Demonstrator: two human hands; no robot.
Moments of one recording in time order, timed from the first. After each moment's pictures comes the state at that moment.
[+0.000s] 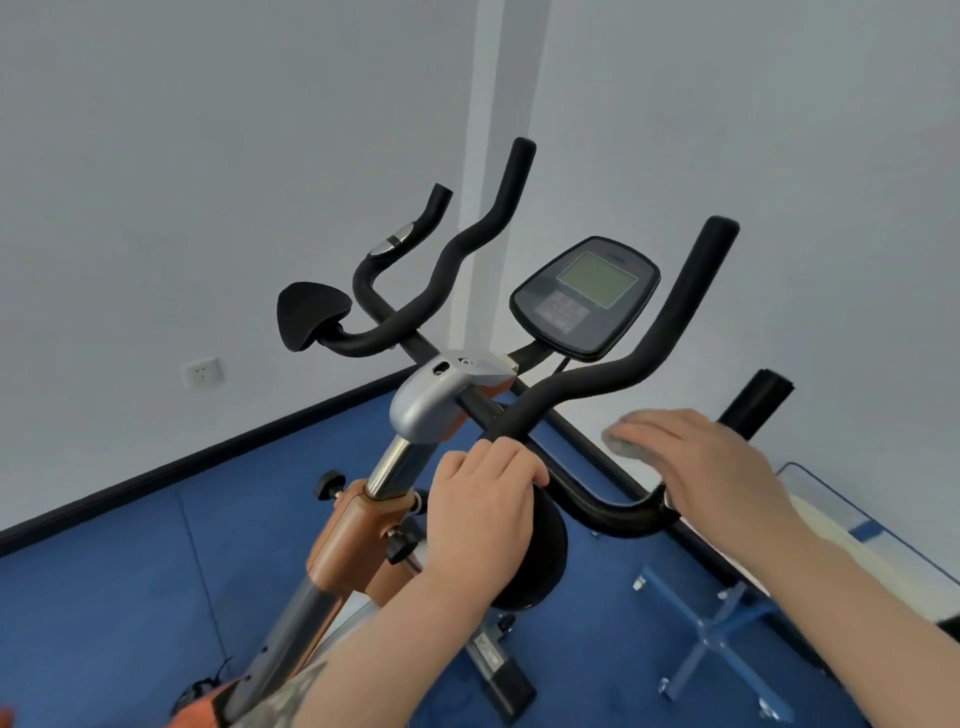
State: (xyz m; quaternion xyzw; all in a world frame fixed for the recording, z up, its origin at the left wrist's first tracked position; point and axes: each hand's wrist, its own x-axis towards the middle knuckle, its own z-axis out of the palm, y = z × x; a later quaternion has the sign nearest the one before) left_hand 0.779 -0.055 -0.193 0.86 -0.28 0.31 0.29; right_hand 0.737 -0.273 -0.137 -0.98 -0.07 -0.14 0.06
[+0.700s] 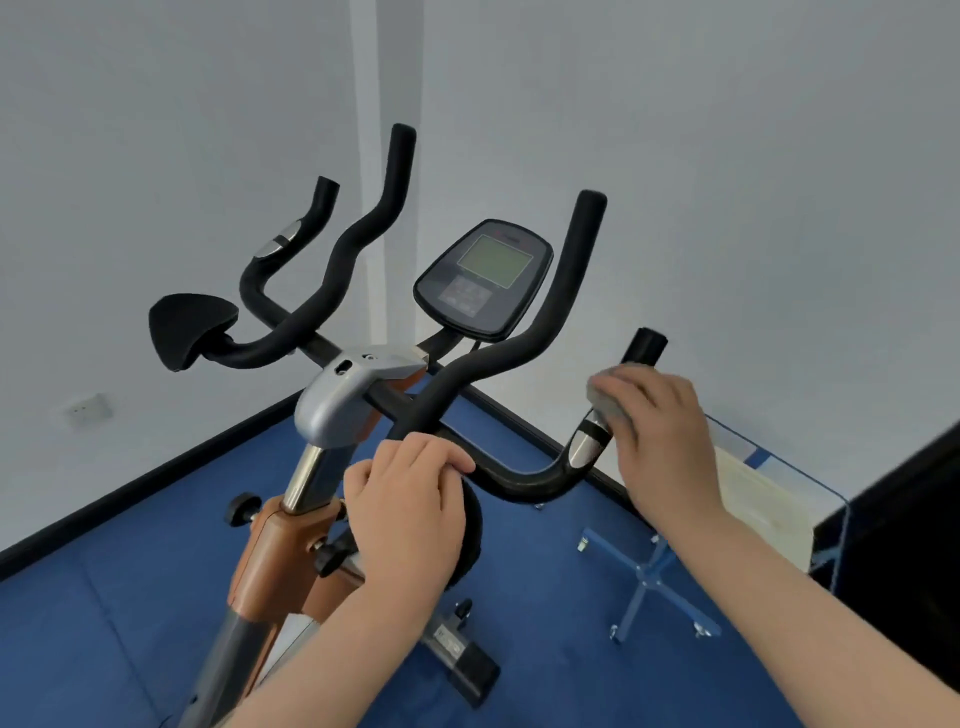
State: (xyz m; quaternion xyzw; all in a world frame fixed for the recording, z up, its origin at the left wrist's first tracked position) left_hand 0.760 -0.066 -0.186 0.89 -0.19 0.24 0.35; right_hand 0.708 -0.290 -0.152 -0.92 0.07 -0.37 0.06
